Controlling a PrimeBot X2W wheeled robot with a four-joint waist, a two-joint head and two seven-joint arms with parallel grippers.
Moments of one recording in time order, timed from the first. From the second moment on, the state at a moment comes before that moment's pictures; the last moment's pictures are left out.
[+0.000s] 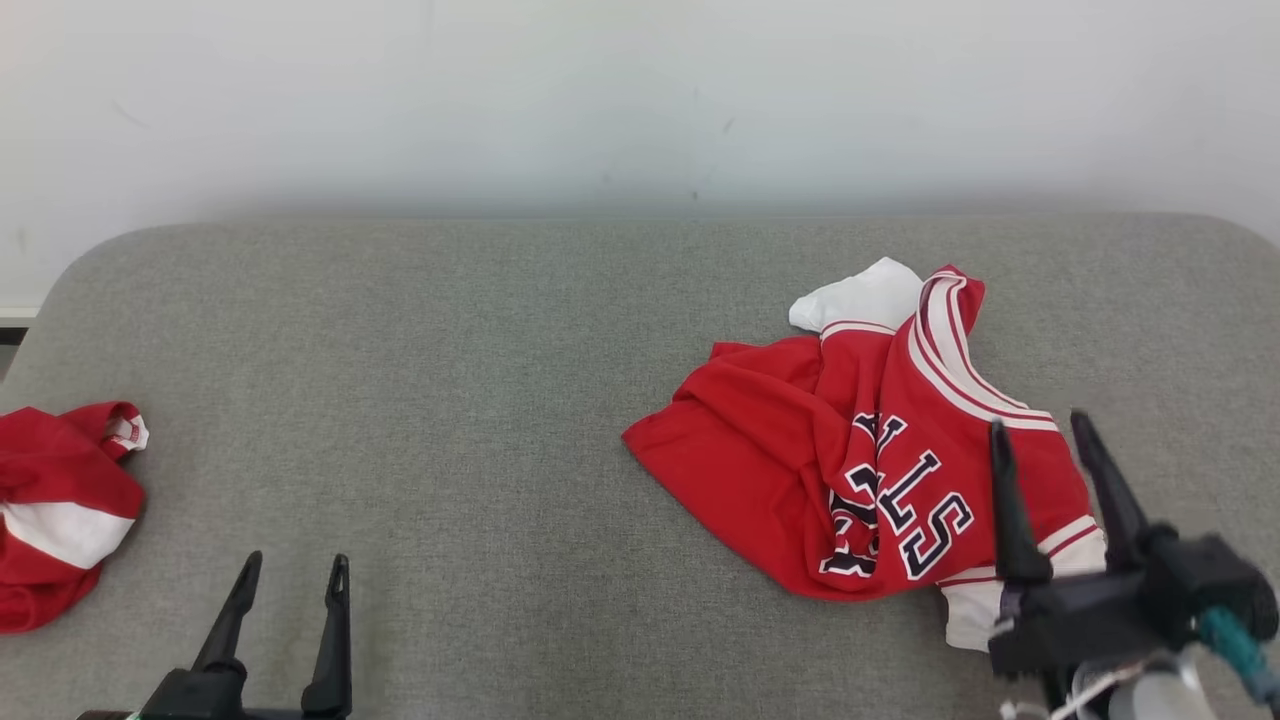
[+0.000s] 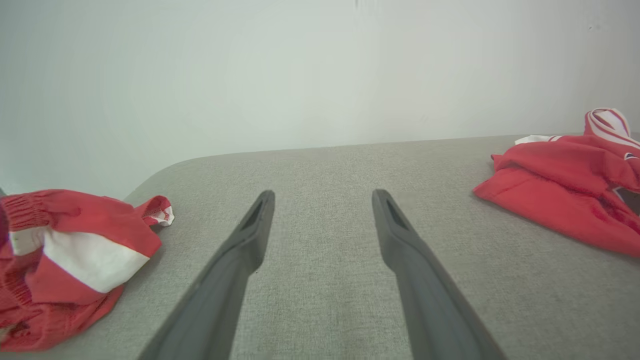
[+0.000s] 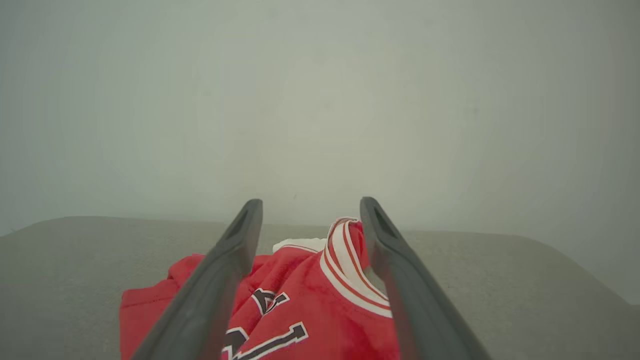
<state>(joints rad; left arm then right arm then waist) -0.02 0.17 -0.02 0.18 -0.14 -0.12 -0.26 -0.15 -0.19 -0.04 0.15 0.14 0.13 -0.26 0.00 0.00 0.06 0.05</state>
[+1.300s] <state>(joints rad) -0.58 0.30 -0.46 0.62 -0.33 -0.13 -0.26 -0.09 -0.06 -0.04 0.12 0.10 0.13 -0.26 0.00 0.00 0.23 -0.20</state>
